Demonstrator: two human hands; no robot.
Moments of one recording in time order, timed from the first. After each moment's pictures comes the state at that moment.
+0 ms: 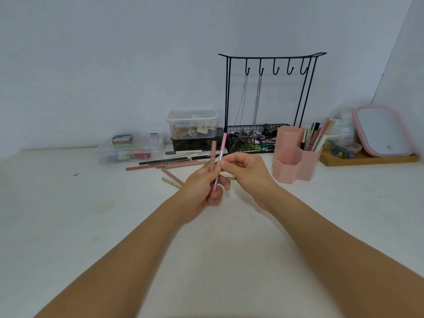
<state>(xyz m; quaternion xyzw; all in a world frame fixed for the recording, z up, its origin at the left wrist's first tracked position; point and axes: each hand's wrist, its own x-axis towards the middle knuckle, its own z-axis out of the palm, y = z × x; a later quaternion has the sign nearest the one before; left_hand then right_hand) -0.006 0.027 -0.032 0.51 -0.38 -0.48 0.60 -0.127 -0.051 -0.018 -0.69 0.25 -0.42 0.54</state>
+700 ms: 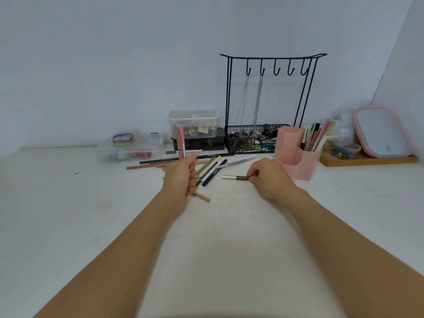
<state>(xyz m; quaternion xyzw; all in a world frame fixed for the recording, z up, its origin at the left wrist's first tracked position) 0.030 0.025 -0.027 0.56 -0.26 -0.39 0.69 -0.157 -0.103 -0.029 -0.87 0.45 -0.20 0.11</state>
